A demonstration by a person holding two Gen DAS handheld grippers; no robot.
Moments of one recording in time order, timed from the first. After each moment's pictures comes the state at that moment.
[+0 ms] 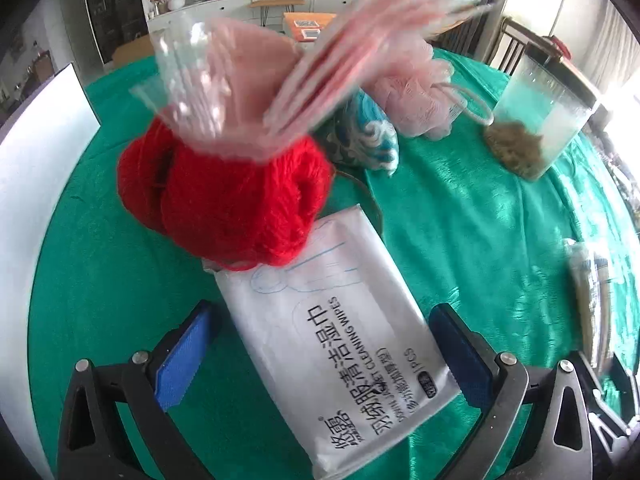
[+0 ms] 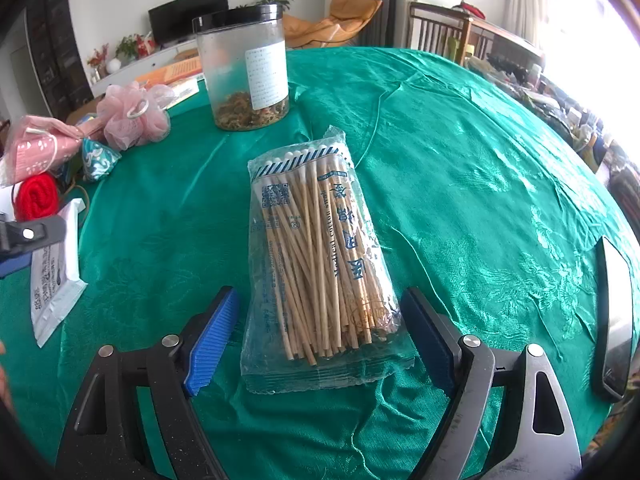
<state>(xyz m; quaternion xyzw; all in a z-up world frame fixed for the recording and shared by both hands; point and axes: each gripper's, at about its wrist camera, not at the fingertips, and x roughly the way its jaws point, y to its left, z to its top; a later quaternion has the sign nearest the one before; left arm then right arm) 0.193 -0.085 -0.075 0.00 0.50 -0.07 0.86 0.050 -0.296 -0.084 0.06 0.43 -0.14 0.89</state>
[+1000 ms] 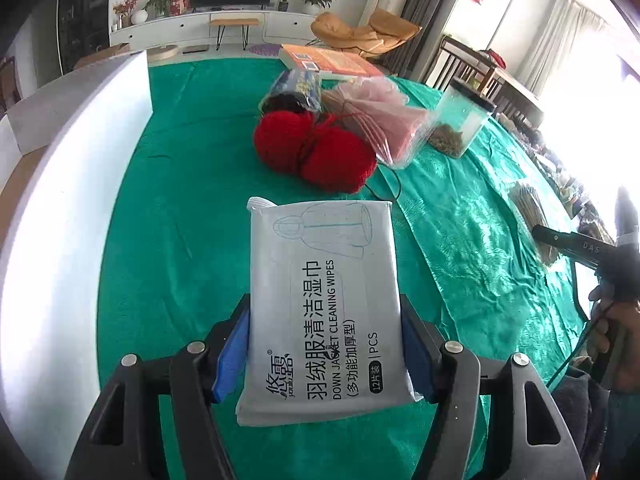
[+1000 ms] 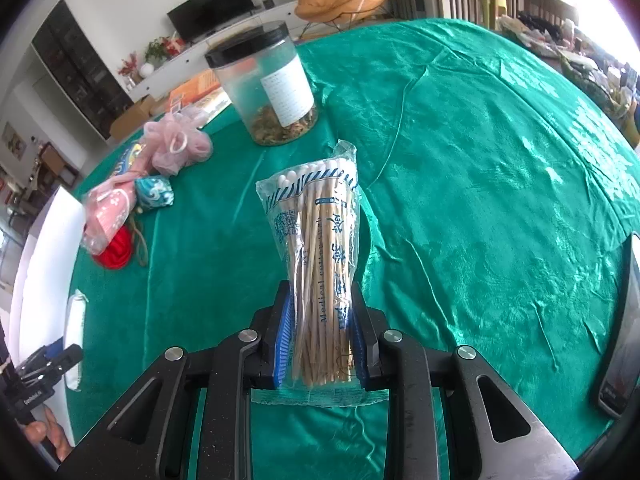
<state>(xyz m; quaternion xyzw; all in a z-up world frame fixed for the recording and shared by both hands) 0.082 0.045 -0.014 -0.05 0.47 -0.19 0.86 0.043 -0.315 -0.036 0.16 0.46 -0.03 0.87</state>
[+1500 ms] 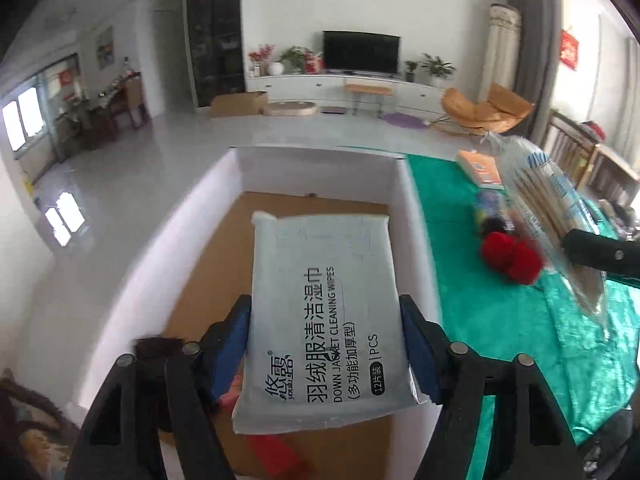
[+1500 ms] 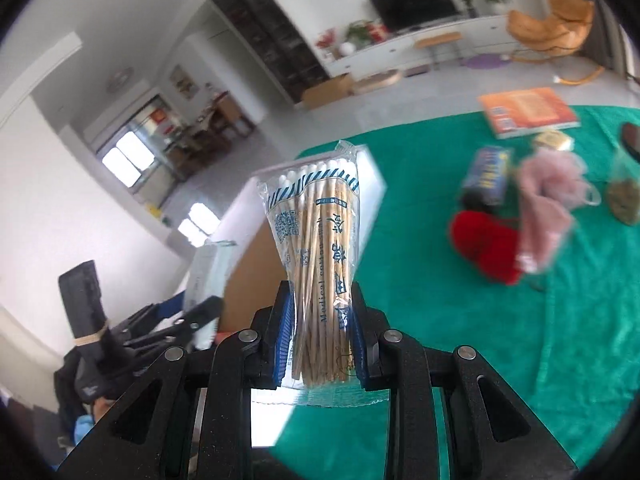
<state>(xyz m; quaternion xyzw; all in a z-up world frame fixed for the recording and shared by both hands) 0.025 0.270 0.081 -0.02 0.38 0.07 0.92 0.058 0.018 0.082 0.15 0.41 0.35 0.83</state>
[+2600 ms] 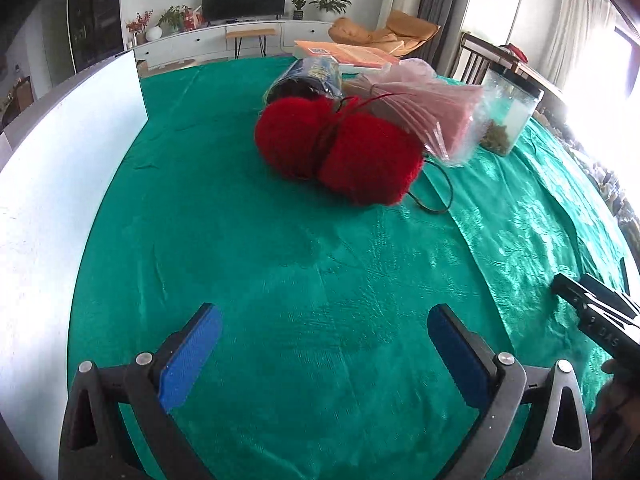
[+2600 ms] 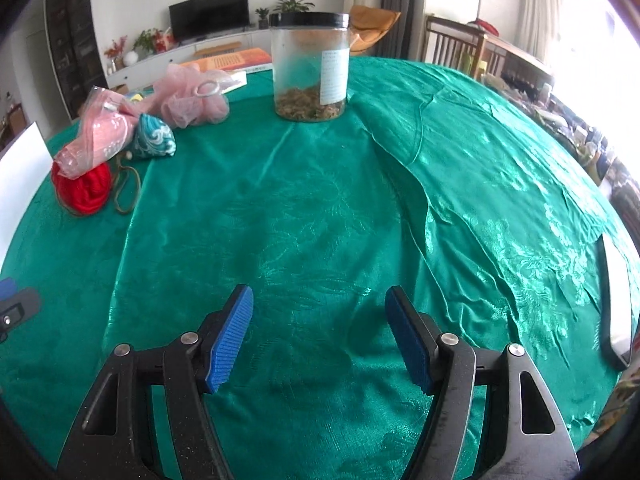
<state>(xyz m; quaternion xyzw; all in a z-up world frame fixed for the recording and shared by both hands) 0.132 -0.004 -0.075 0.00 0.46 -0.13 0.88 0.035 -0.244 -0.082 0.05 0.43 -0.12 0.90</state>
